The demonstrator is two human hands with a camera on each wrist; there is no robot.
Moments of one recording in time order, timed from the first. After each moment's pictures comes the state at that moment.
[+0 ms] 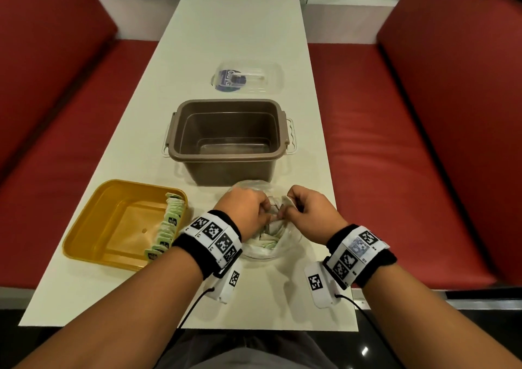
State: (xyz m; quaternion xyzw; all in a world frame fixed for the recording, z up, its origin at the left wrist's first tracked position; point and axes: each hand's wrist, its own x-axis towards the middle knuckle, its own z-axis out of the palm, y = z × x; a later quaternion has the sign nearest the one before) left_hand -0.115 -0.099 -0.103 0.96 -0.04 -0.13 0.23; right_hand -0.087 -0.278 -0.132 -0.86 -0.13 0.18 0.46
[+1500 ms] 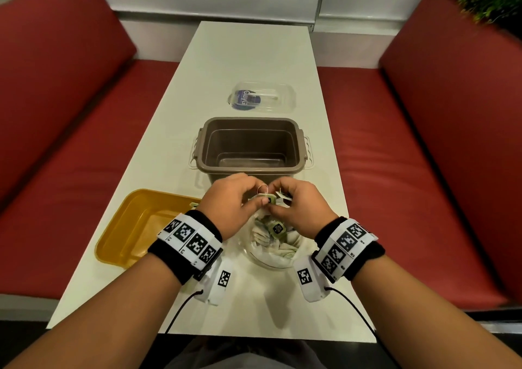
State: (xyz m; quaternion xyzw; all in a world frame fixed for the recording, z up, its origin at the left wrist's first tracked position) left_hand -0.132 -0.038 -0.061 0.93 -0.07 0.05 0.36; right_hand -0.087 -0.217 -0.082 -0.85 -0.22 0.11 0.47
